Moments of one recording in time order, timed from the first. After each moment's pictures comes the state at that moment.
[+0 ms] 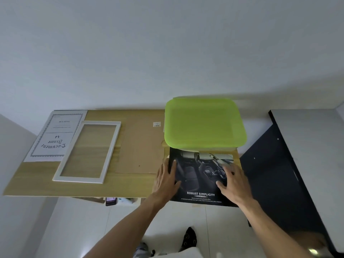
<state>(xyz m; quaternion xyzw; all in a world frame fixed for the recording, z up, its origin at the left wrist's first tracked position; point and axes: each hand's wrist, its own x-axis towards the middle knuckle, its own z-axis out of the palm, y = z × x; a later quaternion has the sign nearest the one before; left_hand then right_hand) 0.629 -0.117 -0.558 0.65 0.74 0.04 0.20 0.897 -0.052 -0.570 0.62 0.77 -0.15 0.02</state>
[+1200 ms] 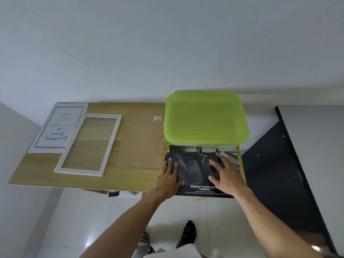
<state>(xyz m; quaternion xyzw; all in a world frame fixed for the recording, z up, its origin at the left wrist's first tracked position) 0.640 -0.114 -0.576 0.64 0.72 -0.07 0.28 0.887 -0.028 -0.581 0.55 0.81 -0.19 0.10</state>
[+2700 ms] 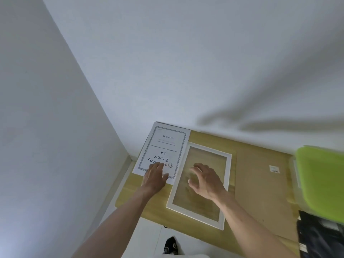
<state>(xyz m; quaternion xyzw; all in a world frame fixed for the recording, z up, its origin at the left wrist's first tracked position) 0.091 -0.169 -0.554 0.49 0.84 0.12 0.21 0.302 -0.062 -0.536 0.34 0.92 -0.18 -0.02</state>
